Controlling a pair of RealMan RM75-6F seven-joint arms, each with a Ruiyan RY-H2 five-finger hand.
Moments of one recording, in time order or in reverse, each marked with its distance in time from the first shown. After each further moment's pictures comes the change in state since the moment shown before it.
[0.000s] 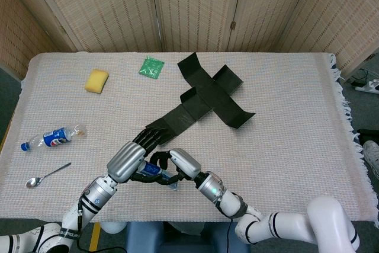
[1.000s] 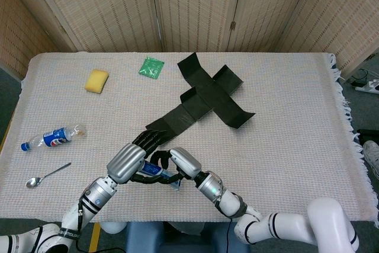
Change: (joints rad) left arm -0.003 0.012 0.008 -0.004 -0.036 -0.018 0.033; right arm -0.008 -0.002 0.008 0.004 0.007 -0.013 -0.031
